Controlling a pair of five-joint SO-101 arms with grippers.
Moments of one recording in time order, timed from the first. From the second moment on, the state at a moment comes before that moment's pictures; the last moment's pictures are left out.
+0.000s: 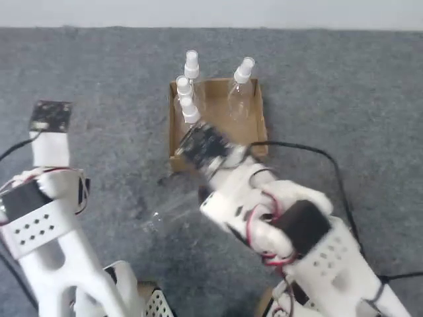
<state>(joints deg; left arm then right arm) -35.4 -43.0 38.0 84.5 -23.2 -47.4 -45.6 23.1 79.7 11.6</state>
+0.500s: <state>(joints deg) -44.9 -43.0 53.1 69.4 -23.3 -63.5 -24.4 25.7 78.2 24.5</state>
